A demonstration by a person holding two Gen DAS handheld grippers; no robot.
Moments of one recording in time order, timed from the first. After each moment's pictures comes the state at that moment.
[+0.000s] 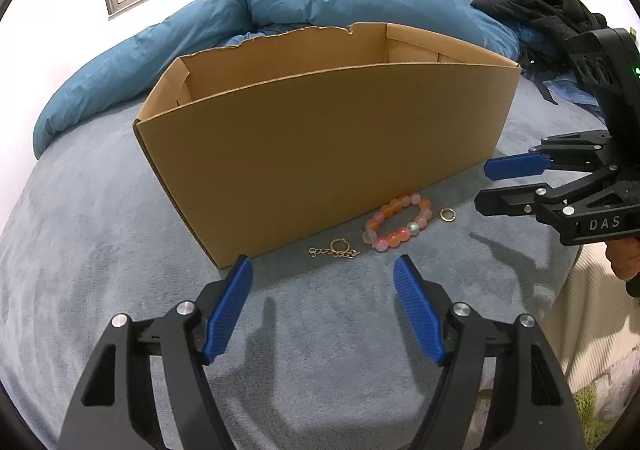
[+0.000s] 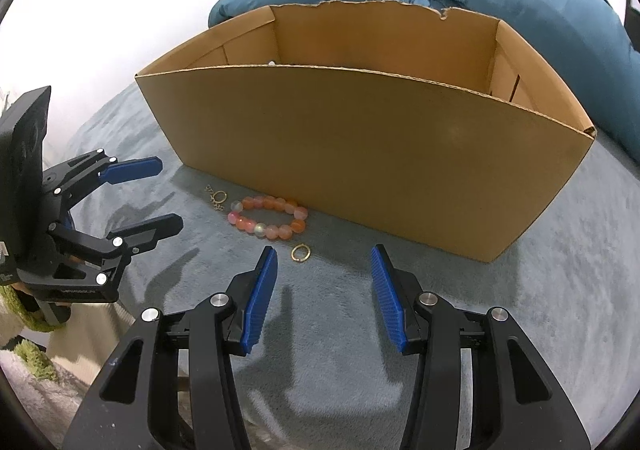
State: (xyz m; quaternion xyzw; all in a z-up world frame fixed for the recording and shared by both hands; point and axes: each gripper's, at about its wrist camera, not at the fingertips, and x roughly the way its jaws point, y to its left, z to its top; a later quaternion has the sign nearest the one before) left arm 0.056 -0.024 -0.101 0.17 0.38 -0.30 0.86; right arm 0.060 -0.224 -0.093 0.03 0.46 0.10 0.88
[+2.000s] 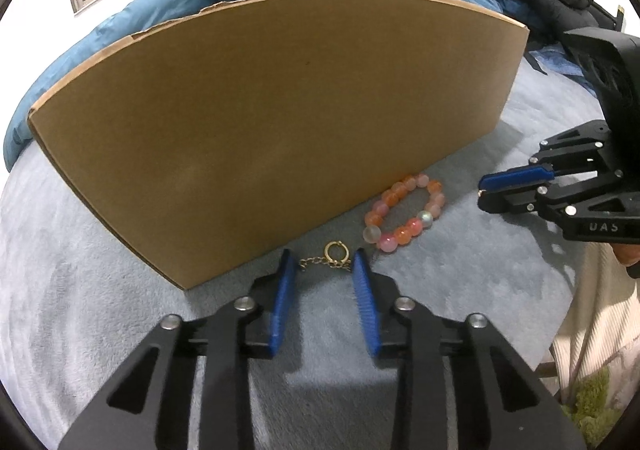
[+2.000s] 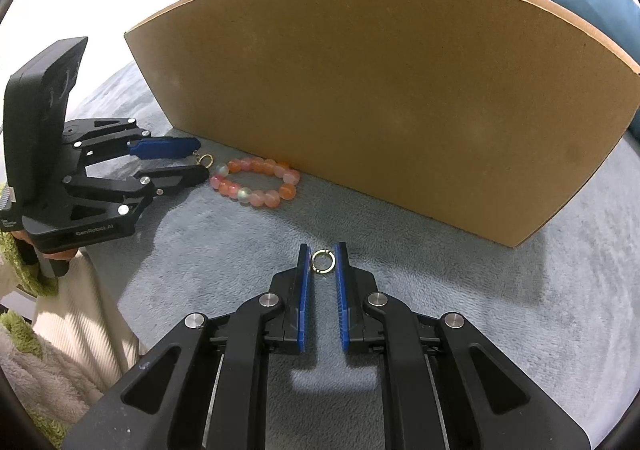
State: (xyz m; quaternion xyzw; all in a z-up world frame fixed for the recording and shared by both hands) left arm 0.083 -0.047 -0.131 0.20 0.41 -0.34 0.82; right arm 0.067 -0.226 -0.119 0.02 0.48 0.12 0.87
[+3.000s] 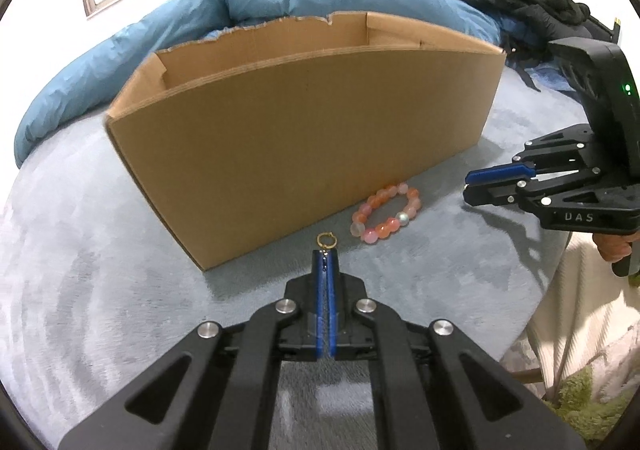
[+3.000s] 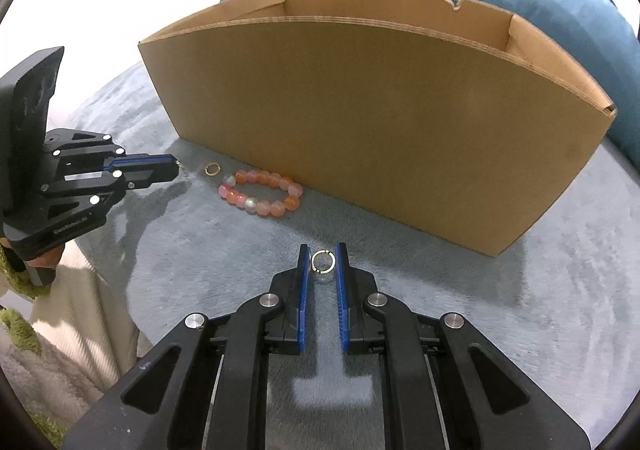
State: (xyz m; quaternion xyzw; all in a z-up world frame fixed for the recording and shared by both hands) left arm 0.061 -0.024 -0.105 0.18 0.39 -0.34 0.84; right arm 0.060 -0.222 -0.108 0.00 0.46 0.11 0.88
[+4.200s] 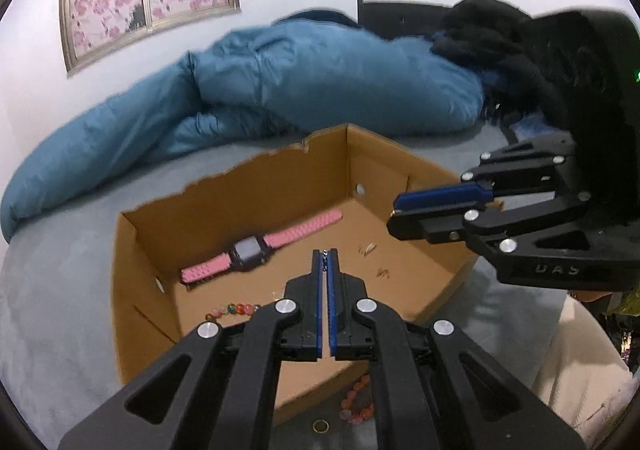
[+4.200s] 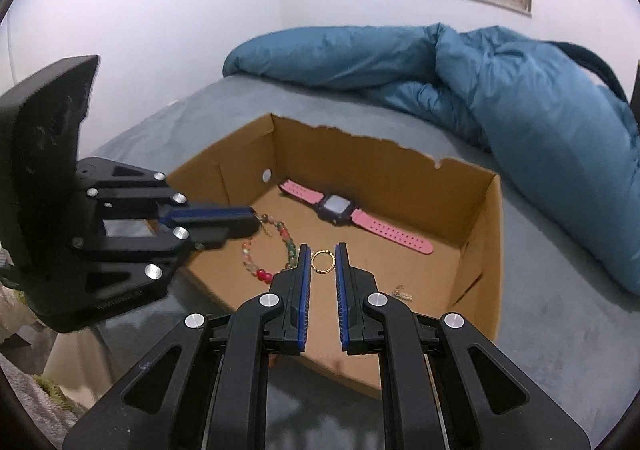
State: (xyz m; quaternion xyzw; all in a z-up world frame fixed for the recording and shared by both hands) left arm 0.129 -0.104 -0.029 0.17 0.31 -0.39 0.85; right arm 0.132 -0.240 -0.018 -0.02 0.37 0.12 0.92
